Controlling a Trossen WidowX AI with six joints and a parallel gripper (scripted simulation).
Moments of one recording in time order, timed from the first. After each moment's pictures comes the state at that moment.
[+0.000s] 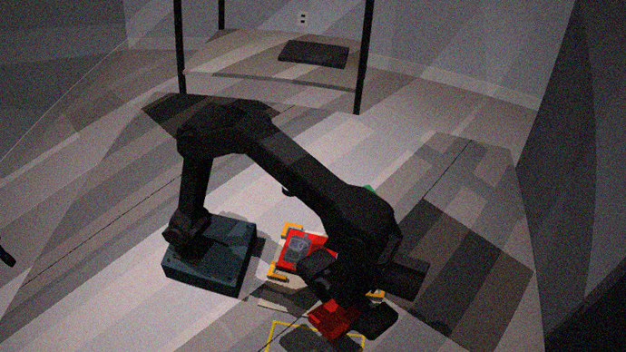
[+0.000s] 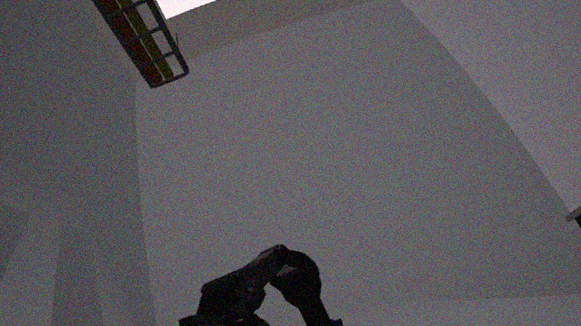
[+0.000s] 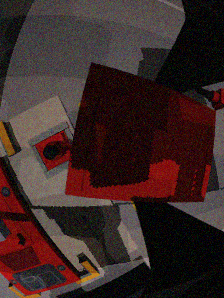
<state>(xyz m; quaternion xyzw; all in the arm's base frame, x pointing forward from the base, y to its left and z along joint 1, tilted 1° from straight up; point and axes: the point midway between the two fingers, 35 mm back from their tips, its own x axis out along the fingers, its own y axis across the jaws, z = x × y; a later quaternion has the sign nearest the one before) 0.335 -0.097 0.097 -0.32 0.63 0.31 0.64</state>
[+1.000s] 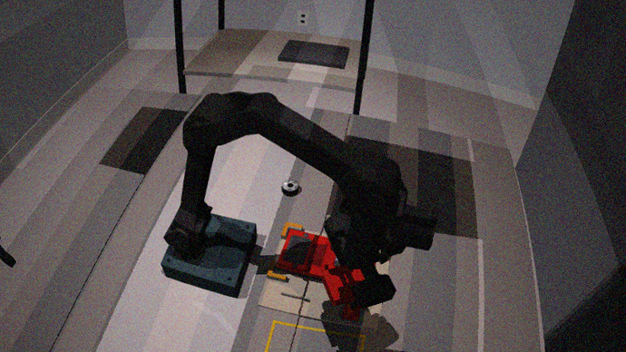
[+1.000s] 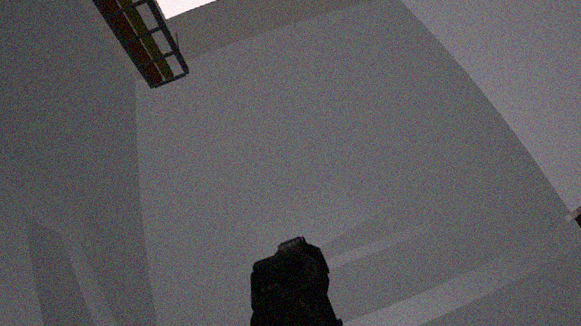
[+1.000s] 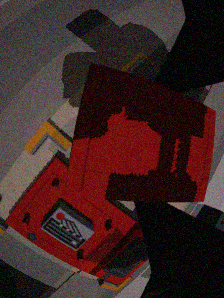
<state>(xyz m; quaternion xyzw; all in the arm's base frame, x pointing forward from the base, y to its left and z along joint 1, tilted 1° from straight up) 0.343 -0.021 0.099 -0.19 0.67 0.18 0.69</state>
